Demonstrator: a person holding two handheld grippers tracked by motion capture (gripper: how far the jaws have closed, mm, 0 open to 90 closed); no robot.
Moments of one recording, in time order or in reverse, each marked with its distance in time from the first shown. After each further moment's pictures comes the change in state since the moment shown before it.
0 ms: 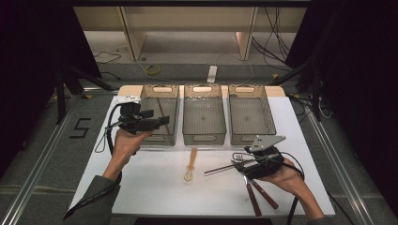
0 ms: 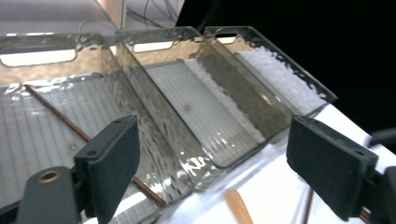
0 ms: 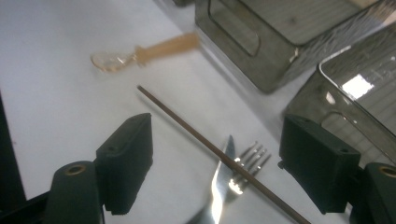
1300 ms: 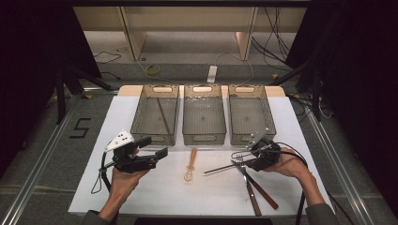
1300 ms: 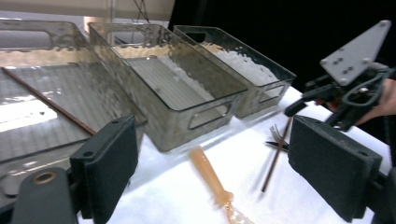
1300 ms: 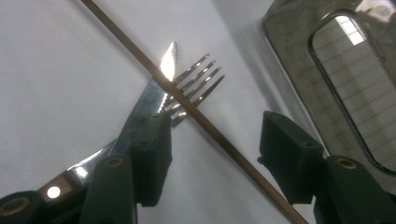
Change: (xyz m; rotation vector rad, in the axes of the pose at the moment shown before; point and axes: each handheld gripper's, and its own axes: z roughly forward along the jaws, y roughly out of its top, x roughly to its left) left arm -0.037 -0.082 -0.036 -0.117 -0.052 0.046; right arm -0.045 -0.016 0.042 0.340 0.000 -0.123
